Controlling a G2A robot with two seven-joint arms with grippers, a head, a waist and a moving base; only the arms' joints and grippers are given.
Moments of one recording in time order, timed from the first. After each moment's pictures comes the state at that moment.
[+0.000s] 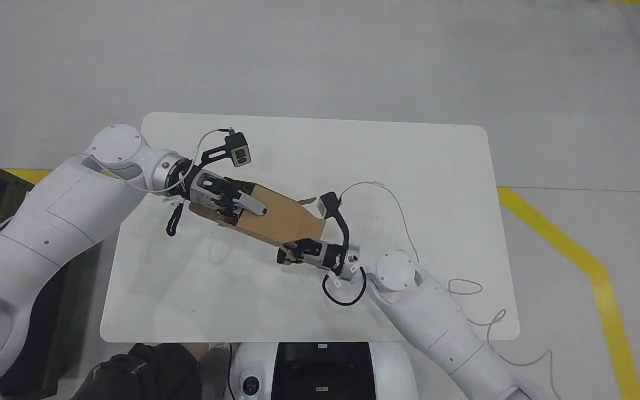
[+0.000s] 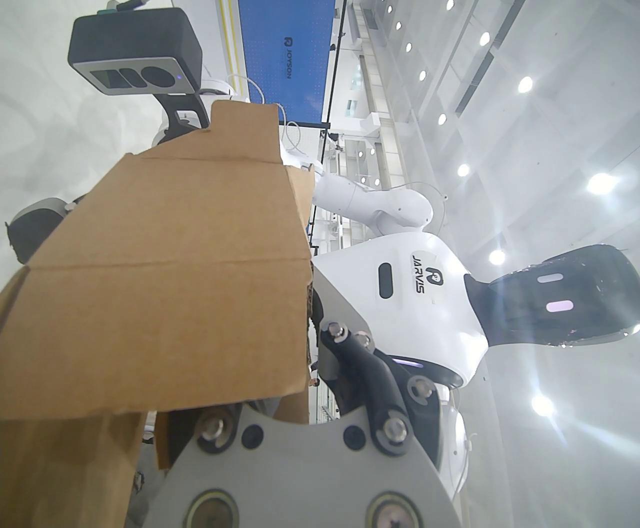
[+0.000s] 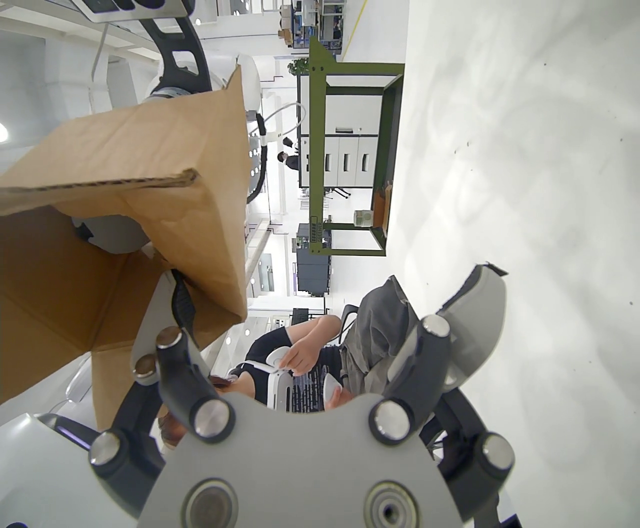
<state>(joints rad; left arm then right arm) 0.45 -0.64 -0.43 -1.30 -1.13 -0.18 -1.54 -1.14 -1.41 0.81 -1.32 0.33 -0.34 0.69</state>
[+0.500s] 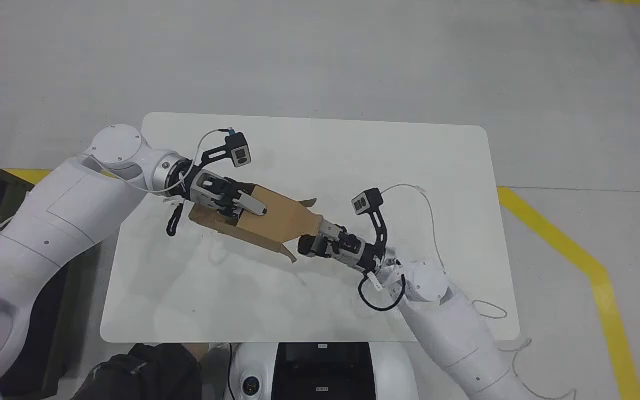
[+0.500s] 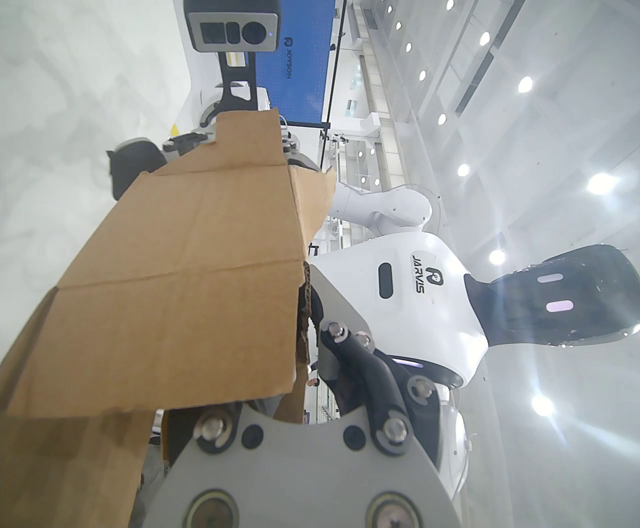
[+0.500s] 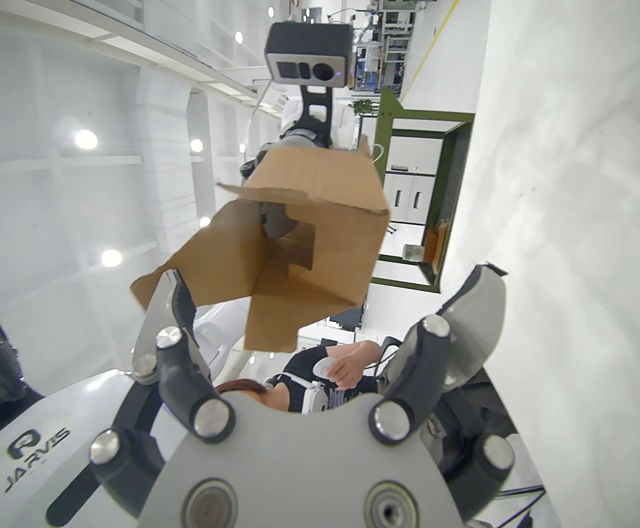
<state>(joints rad) 0.45 -0.64 -0.43 -1.30 -1.13 -0.18 -1.54 -1.31 -1.35 0.99 -1.52 0.50 -0.39 0.81</state>
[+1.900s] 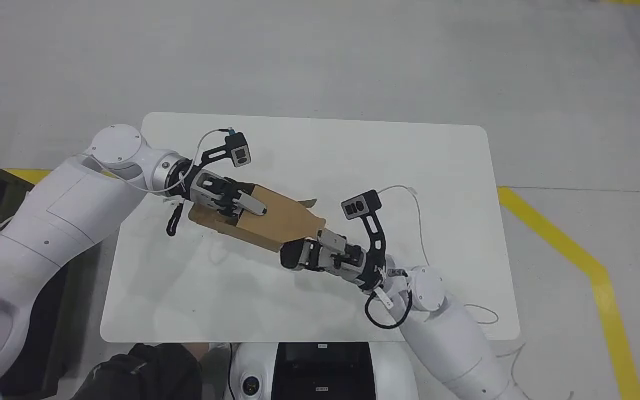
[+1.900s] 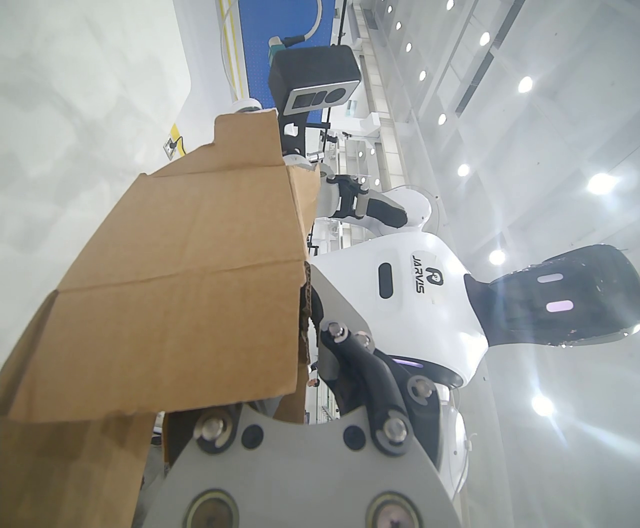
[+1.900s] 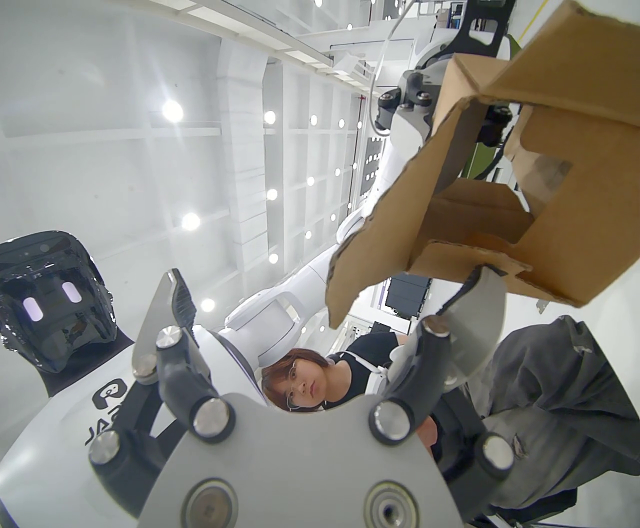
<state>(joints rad) 0.45 -0.64 -0.43 -1.30 -1.13 -0.18 -1.54 -1.32 -1.35 0.93 -1.64 0.64 -0.43 0.86</state>
